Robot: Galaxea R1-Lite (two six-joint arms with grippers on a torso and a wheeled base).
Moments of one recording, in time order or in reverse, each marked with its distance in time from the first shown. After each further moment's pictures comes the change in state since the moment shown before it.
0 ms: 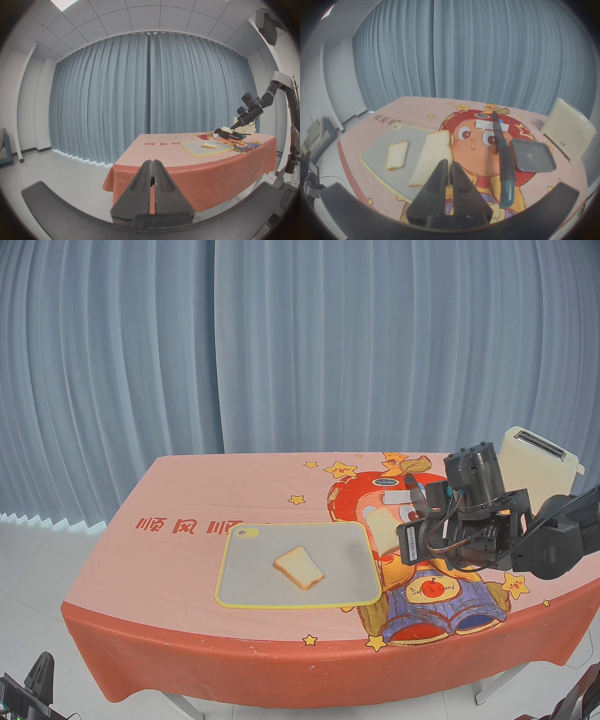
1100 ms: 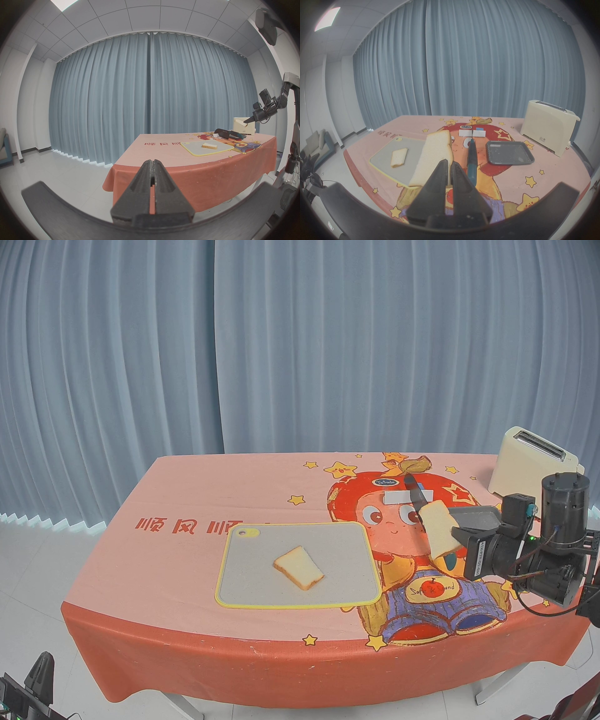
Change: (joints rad) left arm 0.000 0.000 0.000 0.000 0.000 0.000; right arm -0.059 -0.309 0.410 -0.307 -0.006 0.000
